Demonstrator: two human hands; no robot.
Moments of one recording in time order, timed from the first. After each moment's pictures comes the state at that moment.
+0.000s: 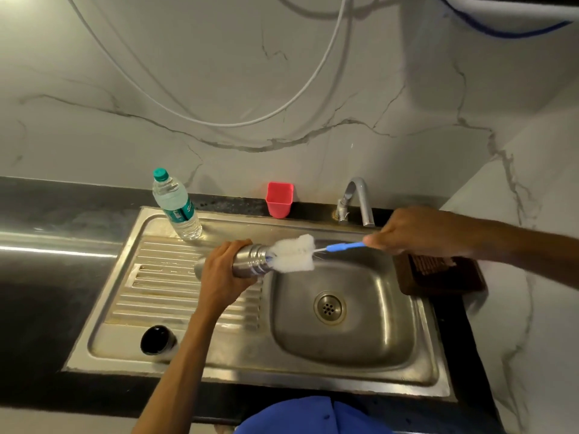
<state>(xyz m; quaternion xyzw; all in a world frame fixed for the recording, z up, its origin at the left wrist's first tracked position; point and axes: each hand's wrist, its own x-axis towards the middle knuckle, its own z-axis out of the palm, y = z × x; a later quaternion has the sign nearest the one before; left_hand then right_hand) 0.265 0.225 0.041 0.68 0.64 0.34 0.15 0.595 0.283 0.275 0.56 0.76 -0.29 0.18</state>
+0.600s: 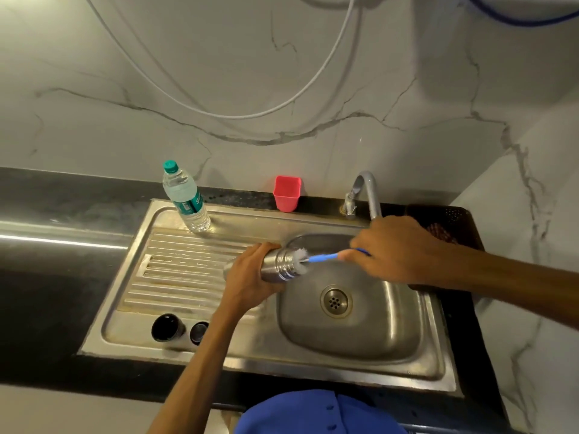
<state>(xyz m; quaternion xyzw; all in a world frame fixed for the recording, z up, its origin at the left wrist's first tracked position) 0.300 0.204 0.056 0.68 0.64 0.27 0.22 0.565 0.255 0.240 0.44 0.88 0.01 0.15</state>
